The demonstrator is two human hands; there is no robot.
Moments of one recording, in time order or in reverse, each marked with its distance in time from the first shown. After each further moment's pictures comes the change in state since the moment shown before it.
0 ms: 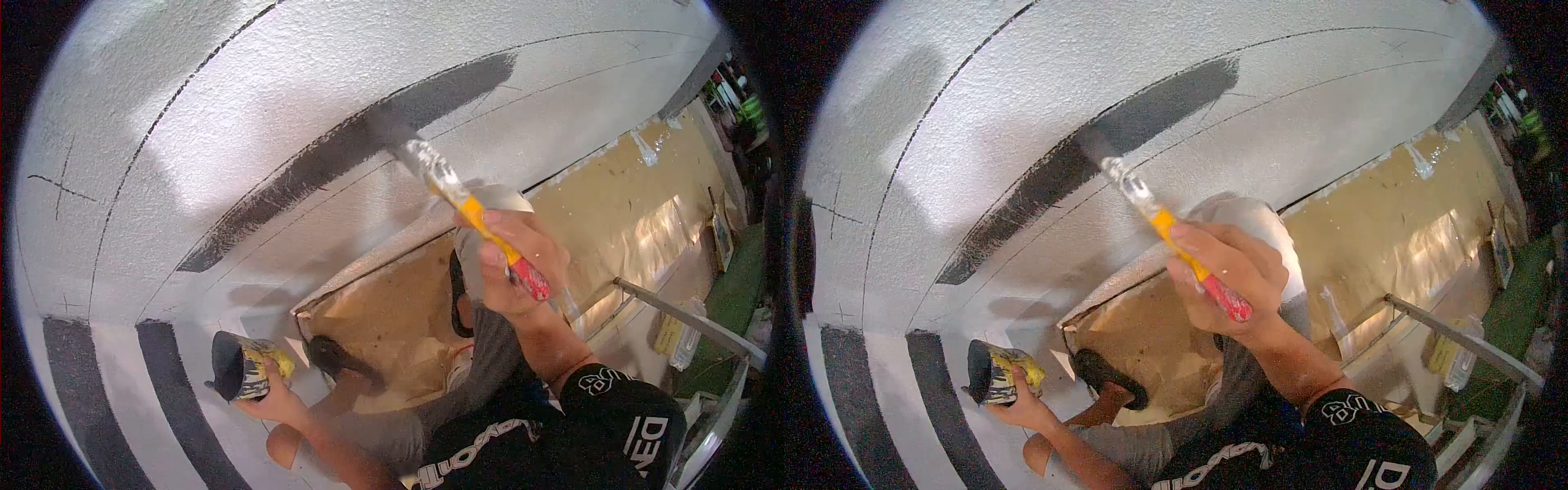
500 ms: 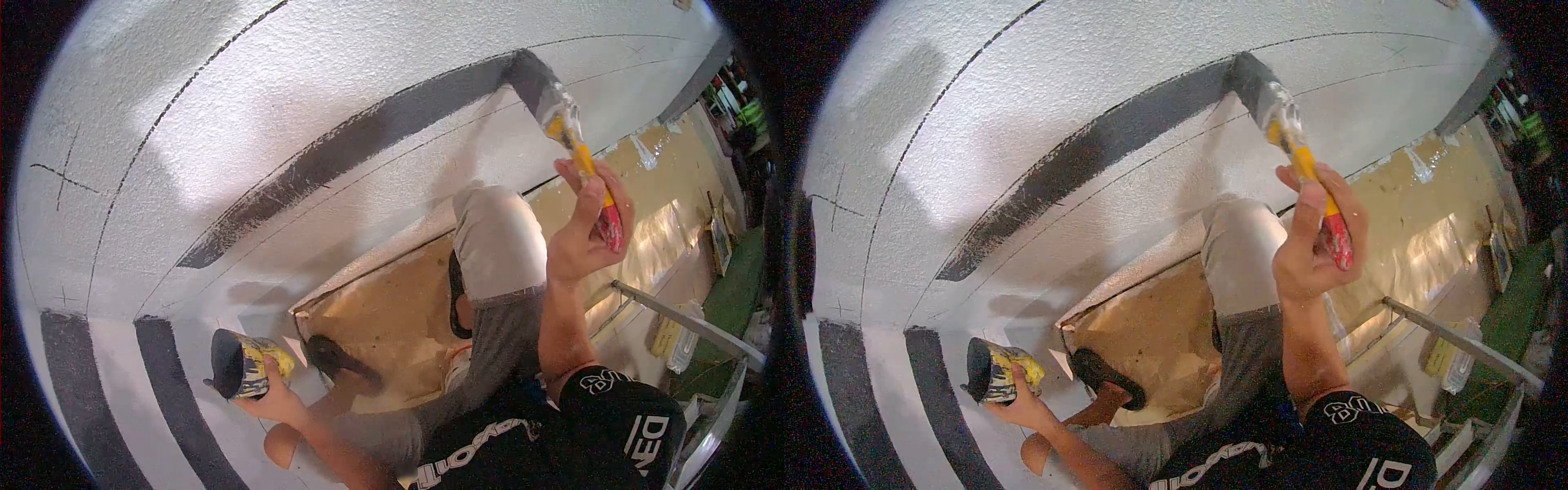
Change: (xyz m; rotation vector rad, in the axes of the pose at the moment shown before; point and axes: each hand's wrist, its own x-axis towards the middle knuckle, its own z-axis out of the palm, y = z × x) left_hand 0.001 -0.005 -0.001 -0.018 0.015 0.013; right_hand 0.018 0.032 -0.025 0.020 0.450 0.133
